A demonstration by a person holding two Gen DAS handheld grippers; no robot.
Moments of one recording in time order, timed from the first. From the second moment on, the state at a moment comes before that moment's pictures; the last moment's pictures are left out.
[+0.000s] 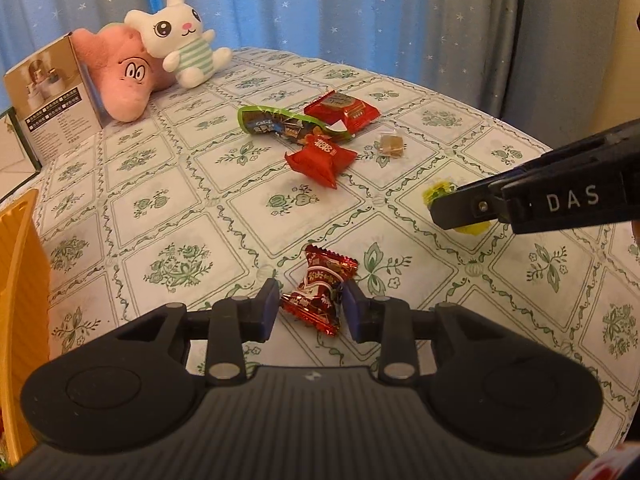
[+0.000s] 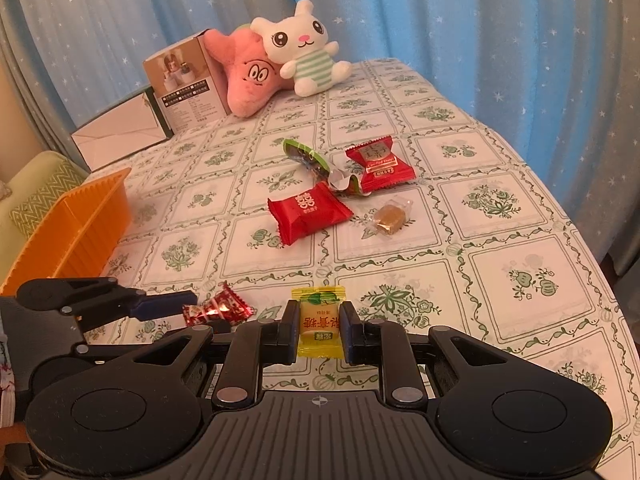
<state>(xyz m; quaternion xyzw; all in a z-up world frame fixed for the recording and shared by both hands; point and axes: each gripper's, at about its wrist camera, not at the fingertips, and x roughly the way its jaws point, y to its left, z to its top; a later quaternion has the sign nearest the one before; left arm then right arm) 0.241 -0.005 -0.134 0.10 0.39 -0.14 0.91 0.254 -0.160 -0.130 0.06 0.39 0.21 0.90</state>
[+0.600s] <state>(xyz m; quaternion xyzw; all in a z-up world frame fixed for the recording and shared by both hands) 0.189 0.025 -0.103 -0.03 0.39 -0.07 0.92 0.222 -0.141 -0.116 0.03 0.35 0.21 0.91</state>
